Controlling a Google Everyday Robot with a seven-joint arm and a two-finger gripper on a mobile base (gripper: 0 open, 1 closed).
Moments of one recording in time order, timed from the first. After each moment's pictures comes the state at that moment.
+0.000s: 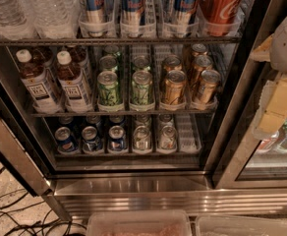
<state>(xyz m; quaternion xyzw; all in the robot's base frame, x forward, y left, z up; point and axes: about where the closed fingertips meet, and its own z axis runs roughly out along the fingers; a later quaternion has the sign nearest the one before) 0.438 -0.217 0.976 -0.60 0.78 -0.03 0.16</state>
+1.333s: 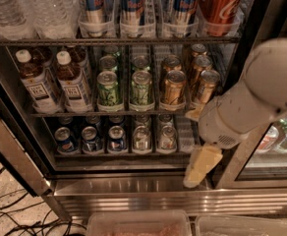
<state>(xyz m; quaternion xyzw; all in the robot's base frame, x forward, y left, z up) 0.441 -0.120 0.818 -0.64 0.74 0.08 0.21</state>
